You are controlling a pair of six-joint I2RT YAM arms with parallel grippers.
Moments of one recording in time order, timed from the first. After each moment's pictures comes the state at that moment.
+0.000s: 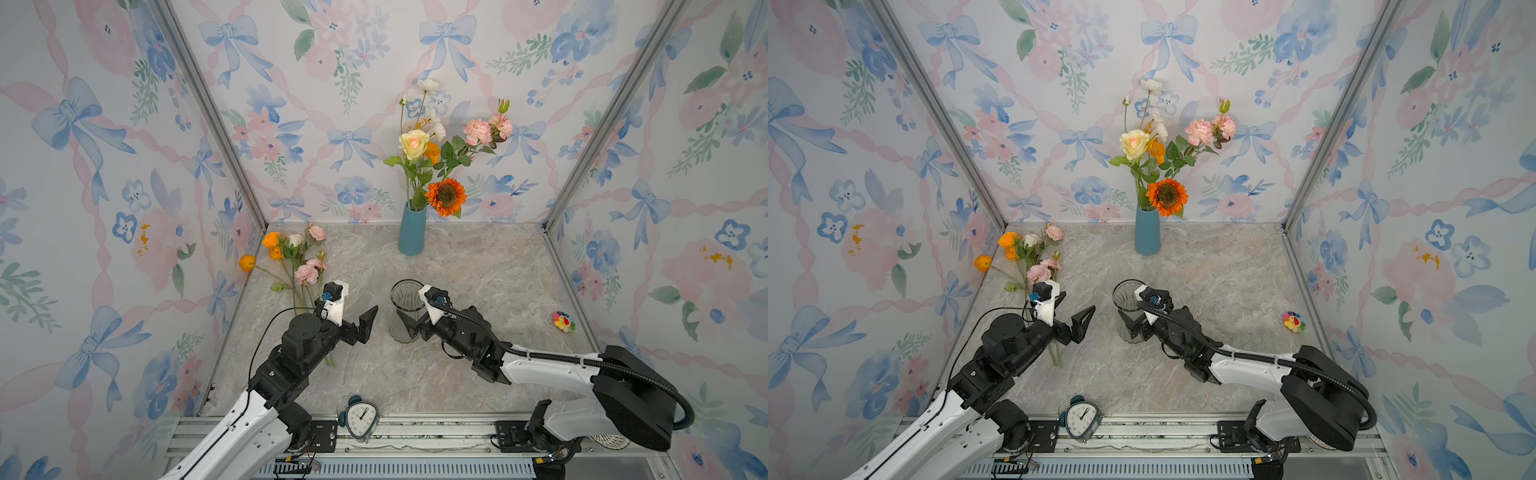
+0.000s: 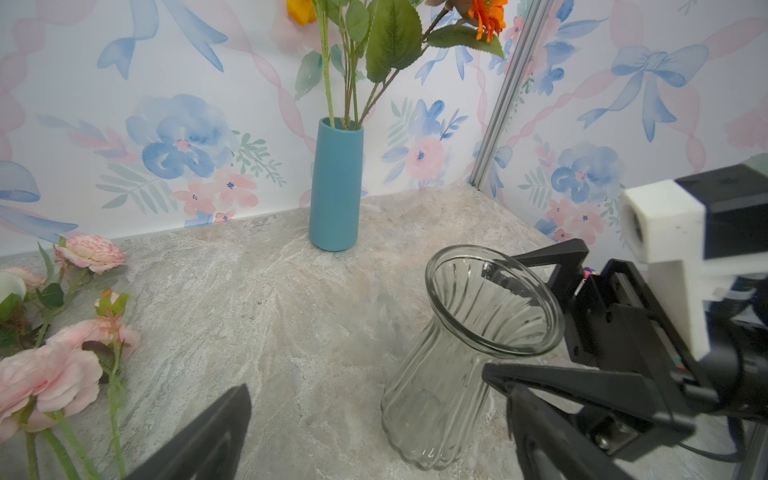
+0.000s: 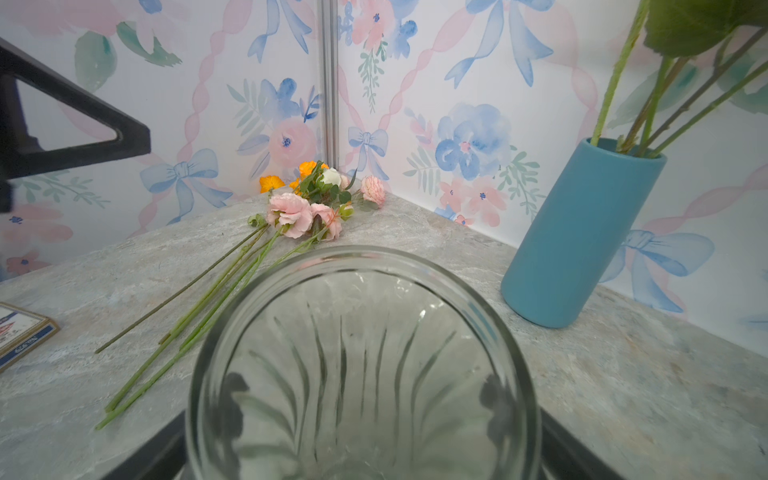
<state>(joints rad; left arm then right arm) -0.58 0.62 0.53 -0.11 -0.06 -0.16 0.92 1.32 0.54 0.65 0.14 -0.03</state>
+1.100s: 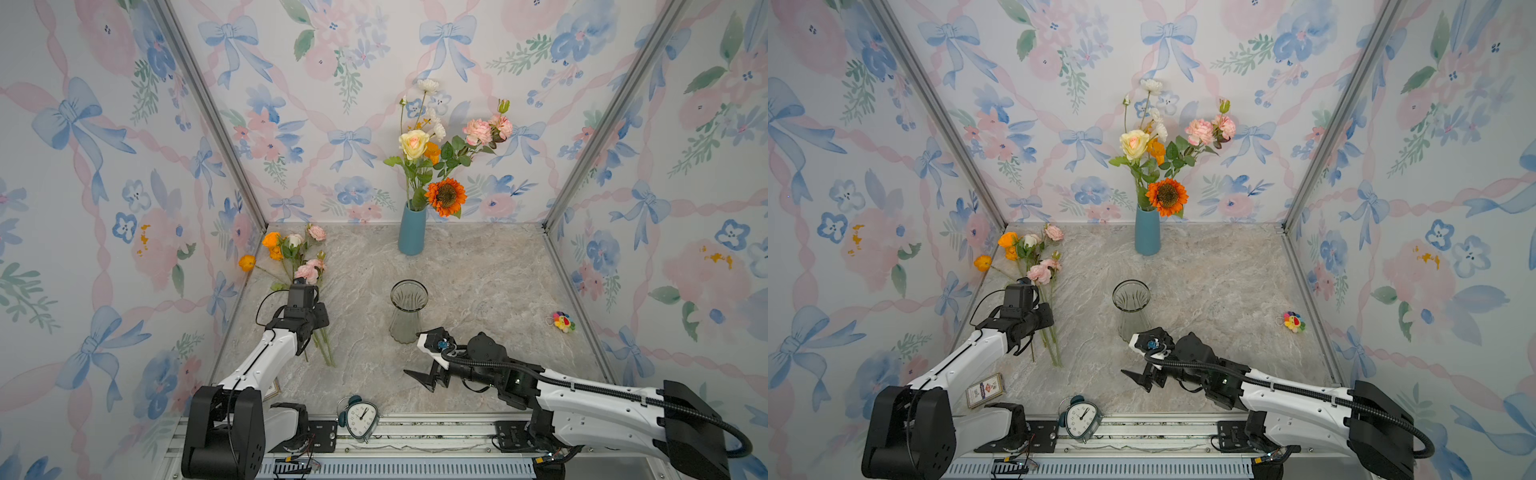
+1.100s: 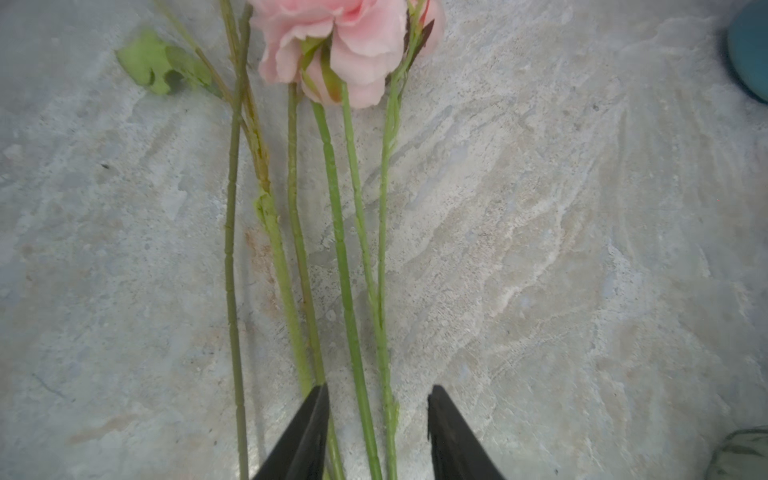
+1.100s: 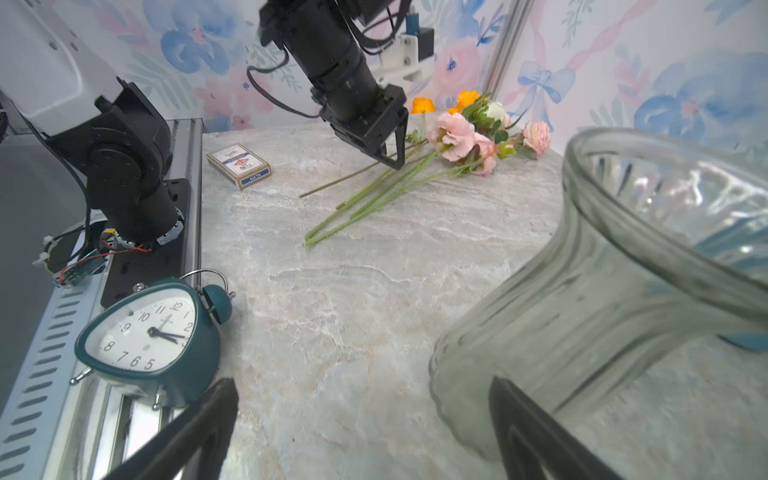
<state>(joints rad) -0.08 1.23 0.61 -0.30 -0.07 -0.34 1.11 1.06 0.43 0.35 -0.07 -0.14</state>
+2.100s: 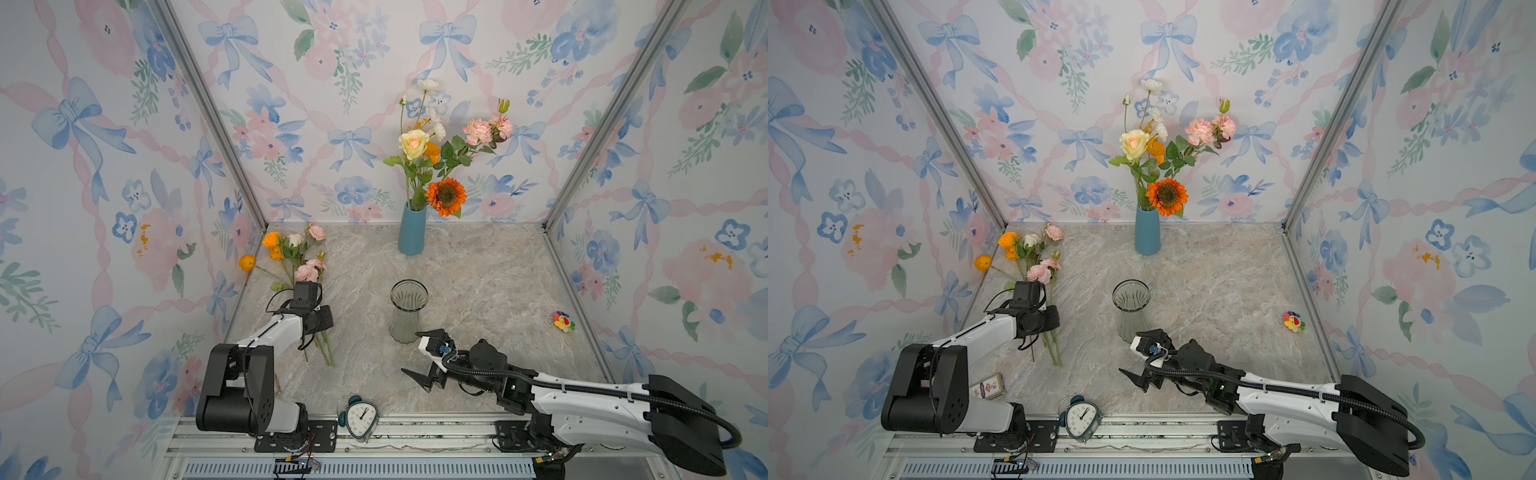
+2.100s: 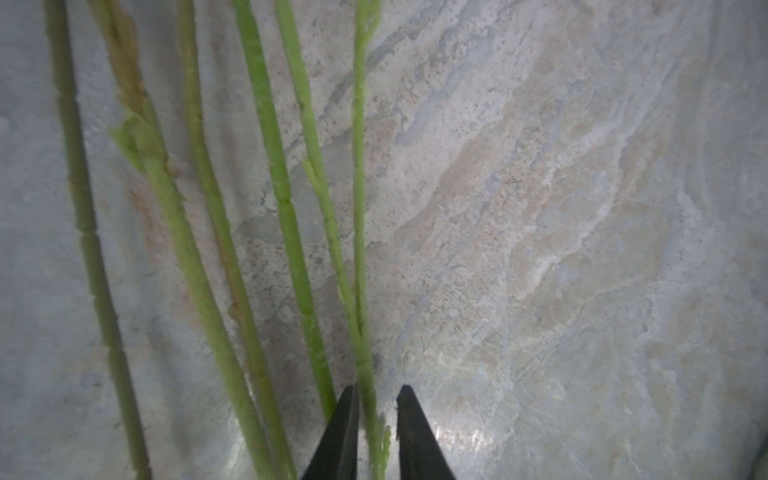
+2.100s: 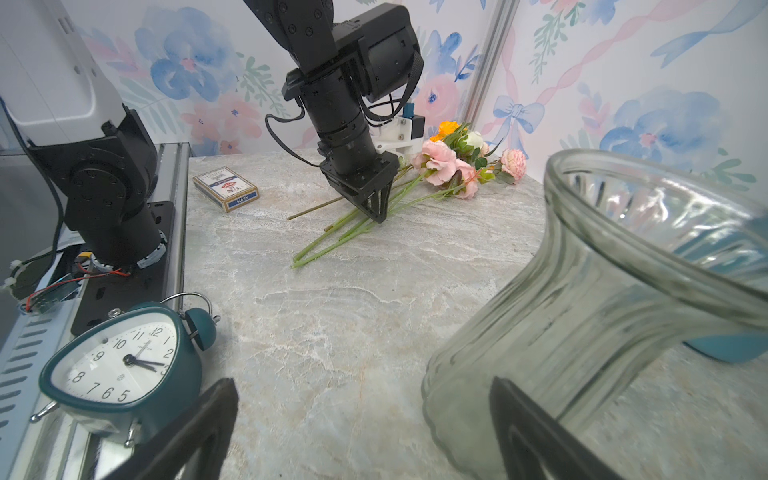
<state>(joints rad) -0.06 1.42 0.65 -0.29 0.03 -0.31 1.13 1.07 0.35 0.50 -0.01 -0.13</state>
